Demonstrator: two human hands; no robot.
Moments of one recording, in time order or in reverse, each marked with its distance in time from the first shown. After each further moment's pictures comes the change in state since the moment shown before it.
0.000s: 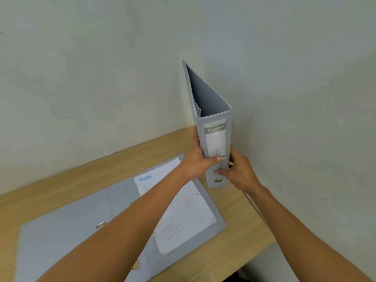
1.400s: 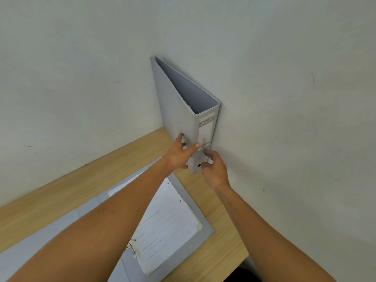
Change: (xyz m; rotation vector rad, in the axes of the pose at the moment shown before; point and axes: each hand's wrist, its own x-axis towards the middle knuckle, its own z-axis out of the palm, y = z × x) left_hand 0.086 -0.020 0.011 -0.050 -0.063 -0.401; right_hand 0.036 0.027 0.027 0.294 0.275 0.378
